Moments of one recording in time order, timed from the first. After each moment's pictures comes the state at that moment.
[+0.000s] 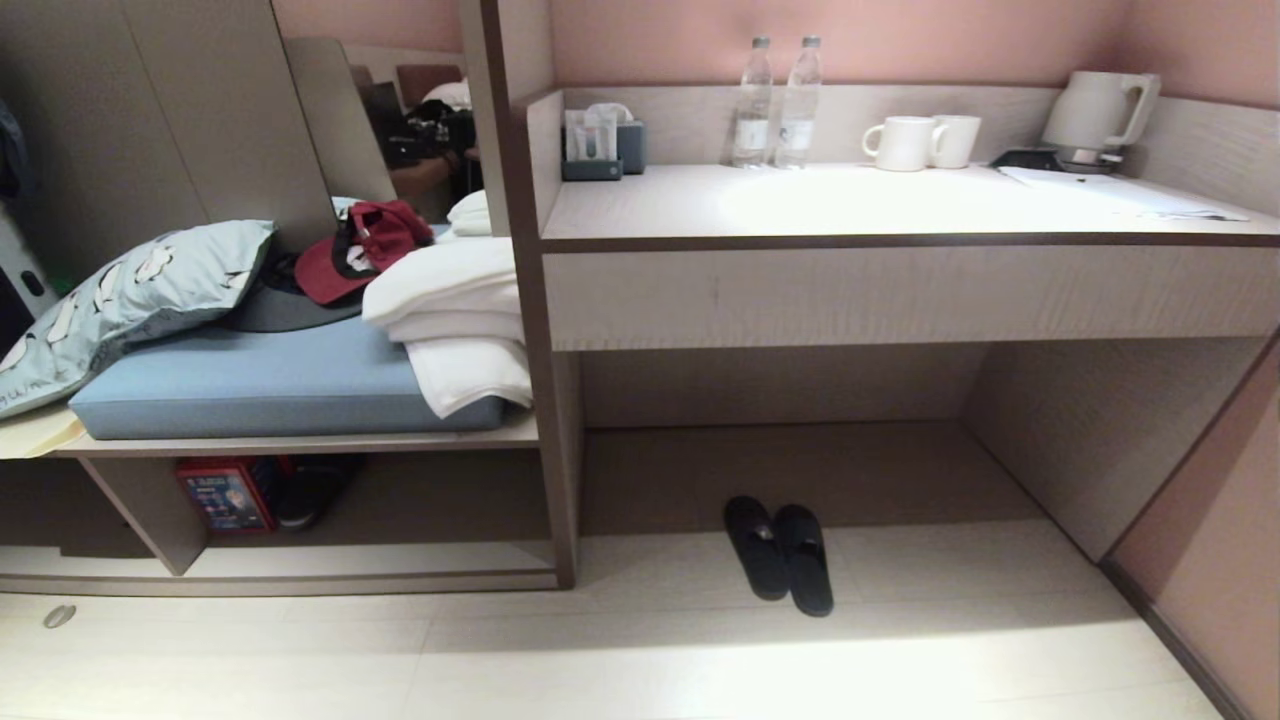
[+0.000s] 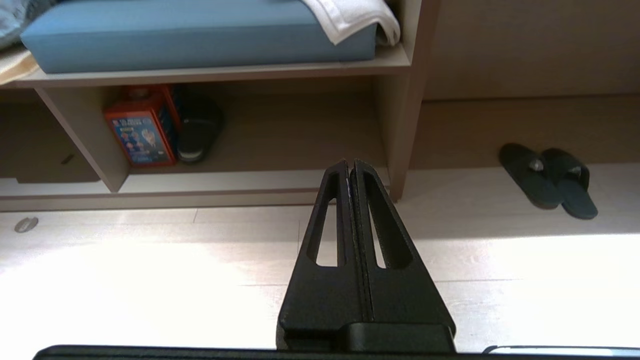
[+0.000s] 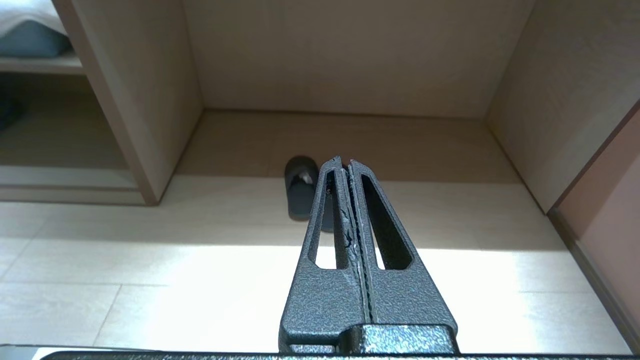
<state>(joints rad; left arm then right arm) 0.01 0.00 0.00 0.00 0.00 0.00 -0.01 0.00 0.00 0.01 0.01 -0.01</state>
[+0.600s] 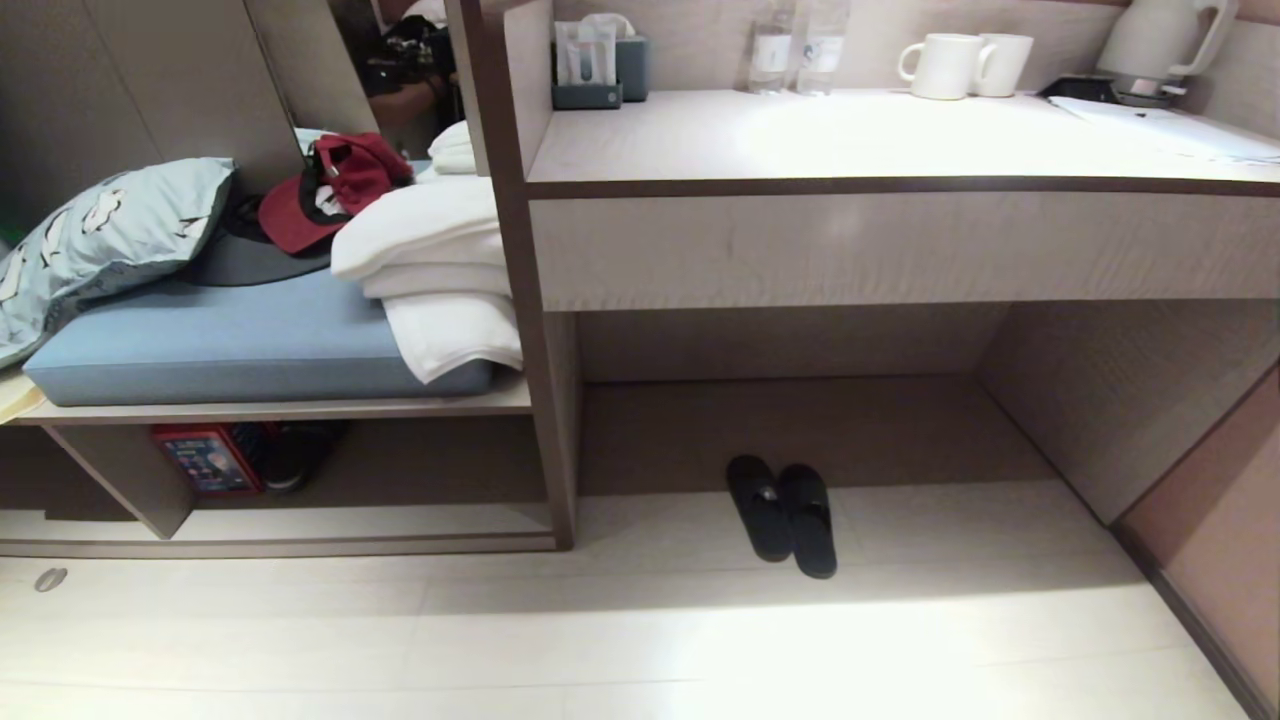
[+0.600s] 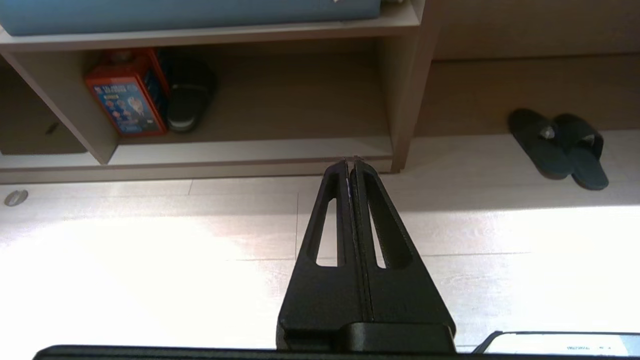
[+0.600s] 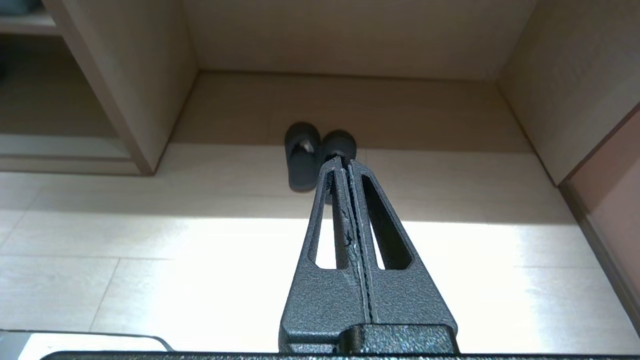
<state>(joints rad) 0.01 0.00 0.00 0.00 0.00 0.00 -0.01 0.00 0.00 0.01 0.01 -0.01</state>
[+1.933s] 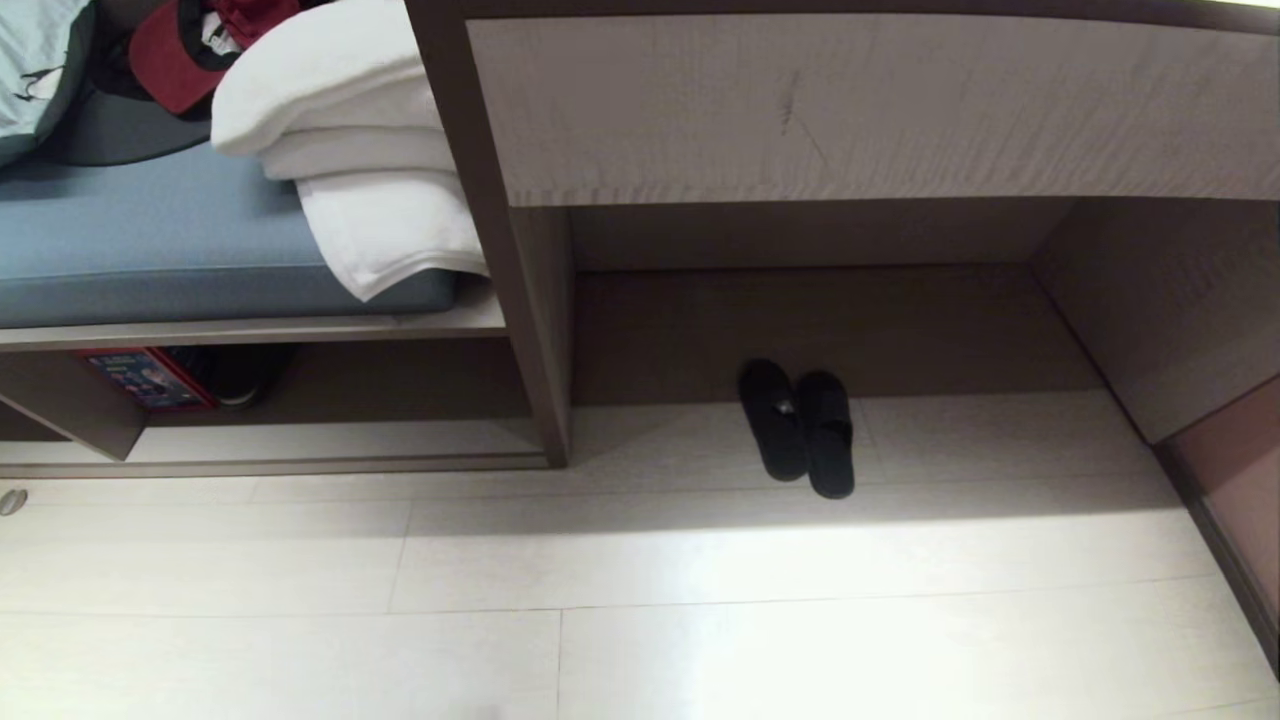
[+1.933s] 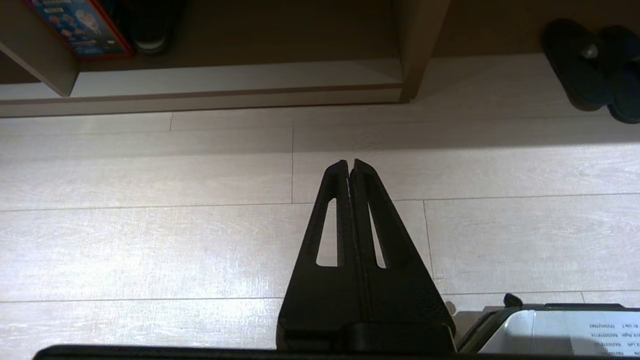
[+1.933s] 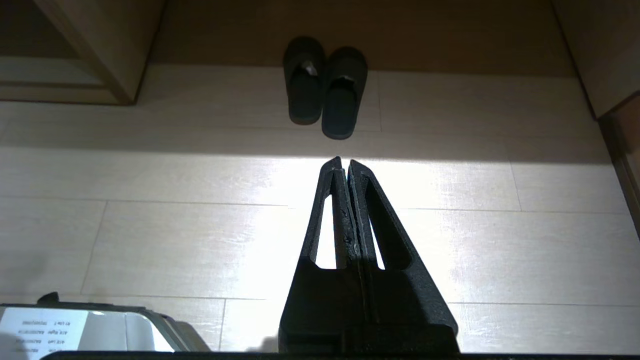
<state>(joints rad) 0.01 0.00 0.00 0.00 0.00 0.00 -0.01 0.00 0.00 0.01 0.01 -0.01</state>
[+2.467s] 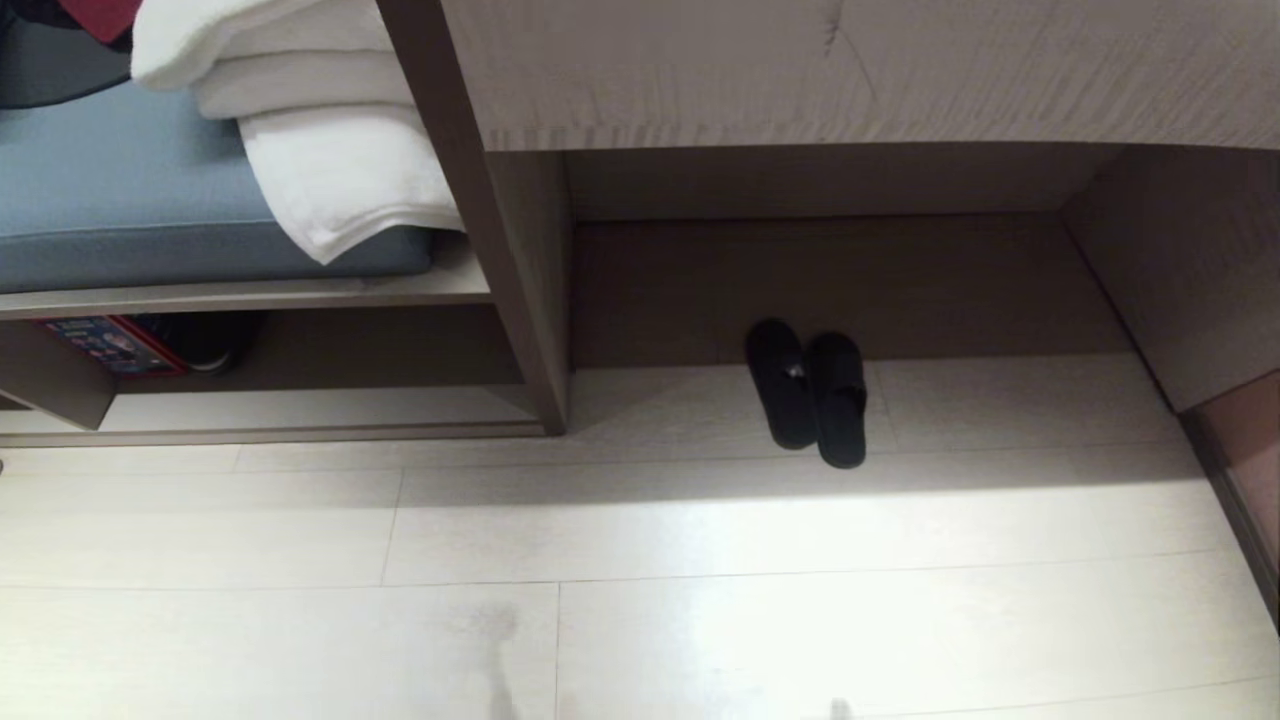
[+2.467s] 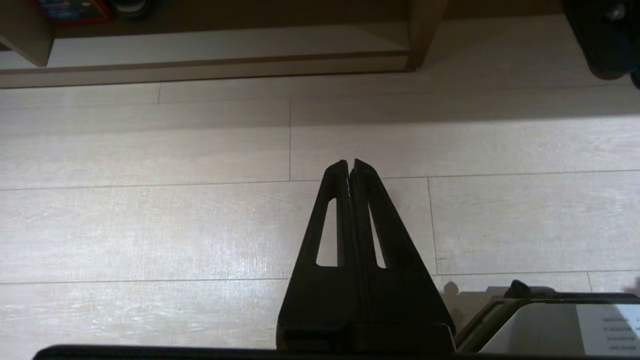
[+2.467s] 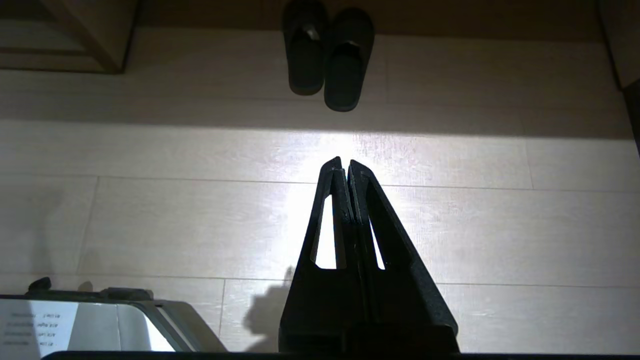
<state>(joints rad) 0.01 0.00 0.00 0.00 0.00 0.00 -0.01 0.00 0.00 0.01 0.01 -0.01</state>
